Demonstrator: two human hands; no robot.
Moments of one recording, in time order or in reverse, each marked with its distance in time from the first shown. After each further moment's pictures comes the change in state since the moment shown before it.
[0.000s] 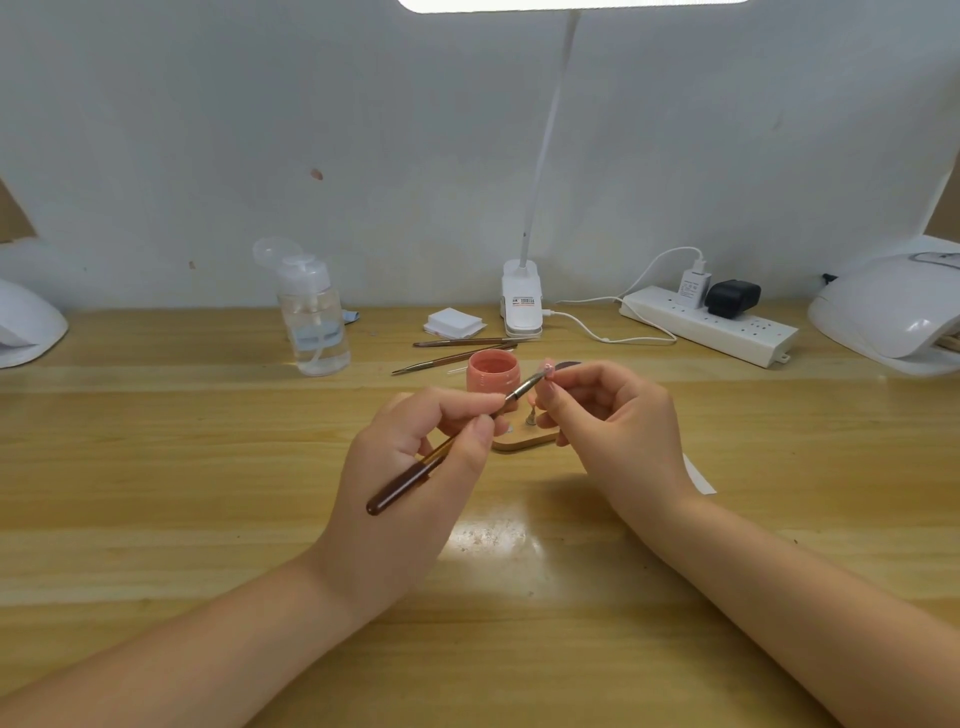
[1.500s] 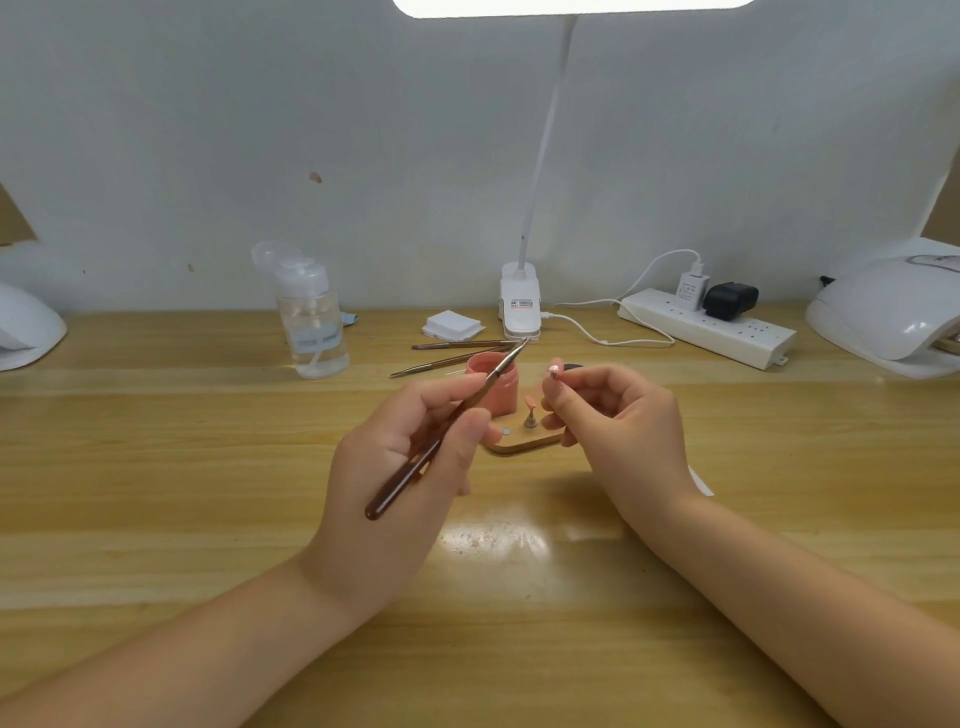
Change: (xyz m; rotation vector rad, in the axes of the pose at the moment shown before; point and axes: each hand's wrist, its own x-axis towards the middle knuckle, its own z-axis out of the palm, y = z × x) left_hand 0.000 -0.002 0.001 -0.143 0.040 0.057; right_hand 0.003 0.005 -0.002 0.079 0.041 0.041
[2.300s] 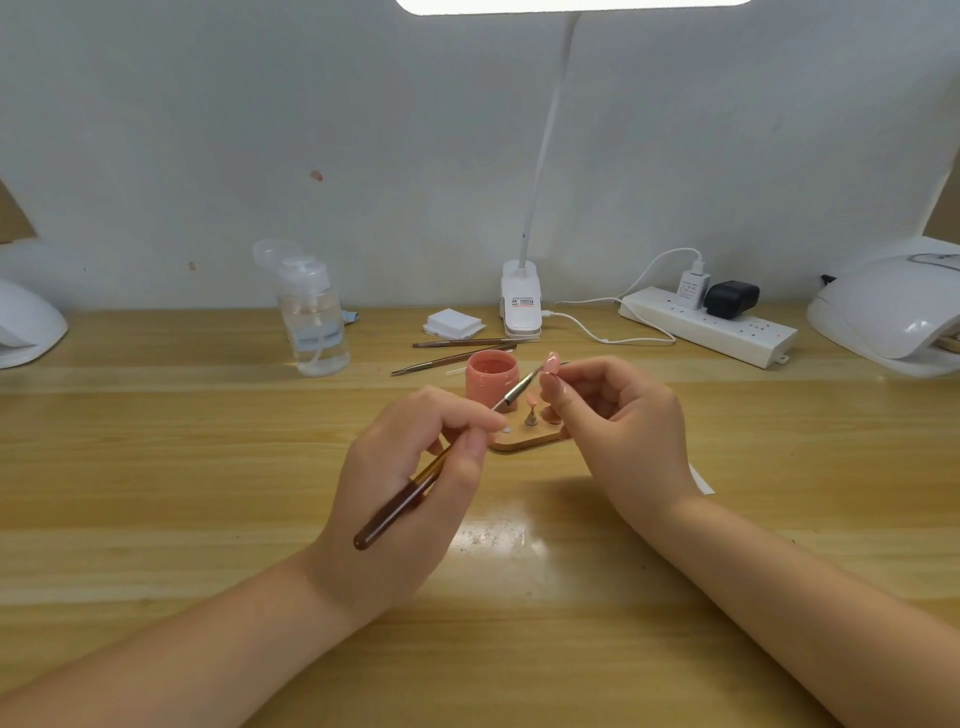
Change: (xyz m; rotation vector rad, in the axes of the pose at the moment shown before) left_hand 0.000 -0.001 -0.004 0.227 -0.057 0.184; right_hand -0.001 0.001 0.000 -0.115 -0.018 -0.176
